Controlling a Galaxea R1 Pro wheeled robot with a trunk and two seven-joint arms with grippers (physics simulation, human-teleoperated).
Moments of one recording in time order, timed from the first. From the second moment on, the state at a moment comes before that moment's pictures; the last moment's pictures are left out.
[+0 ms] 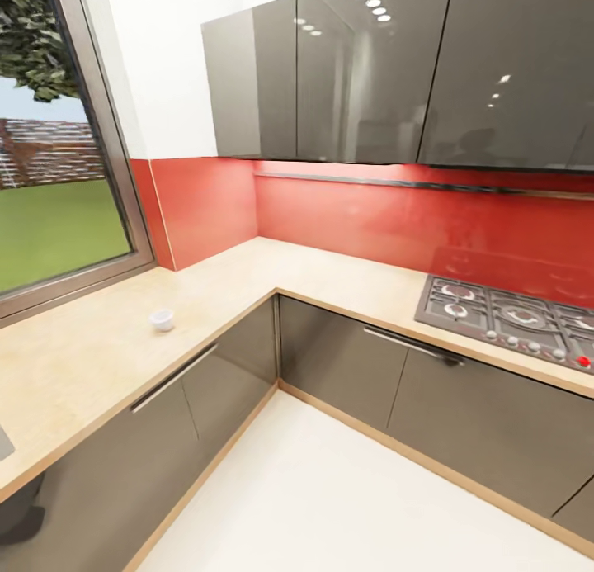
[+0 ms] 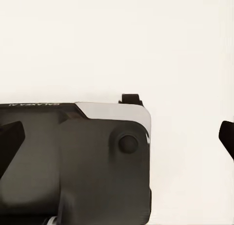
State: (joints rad) left arm -0.08 0.11 0.64 -0.22 -0.72 0.18 -0.13; right arm -0.31 0.01 0.29 -0.03 -0.30 0.01 -0.01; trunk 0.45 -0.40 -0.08
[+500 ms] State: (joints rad) left arm -0.08 0.11 0.64 -0.22 -0.72 0.16 -0.13; right arm -0.31 0.01 0.29 -0.03 -0.30 0.01 -0.01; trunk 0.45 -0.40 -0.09
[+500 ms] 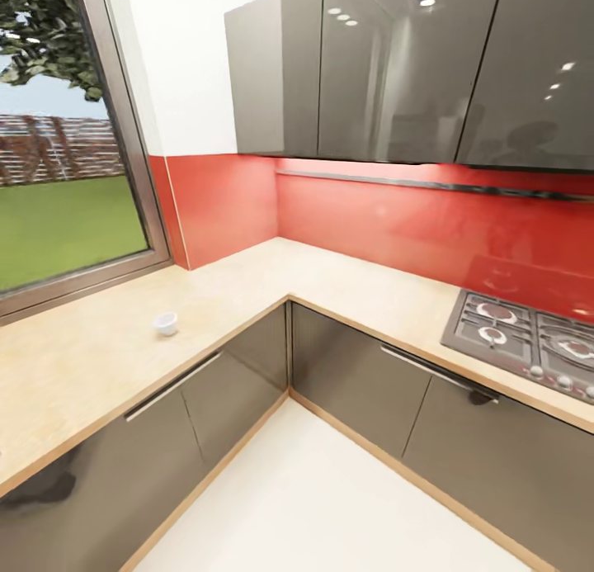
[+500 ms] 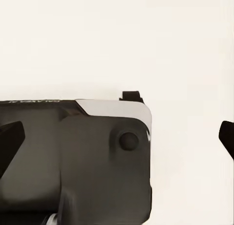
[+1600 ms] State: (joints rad) left arm -0.08 0.12 0.64 -0.22 -0.65 0.12 -0.13; right arm -0.31 0.01 0.29 -0.03 -0.30 0.01 -0.01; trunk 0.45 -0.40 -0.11
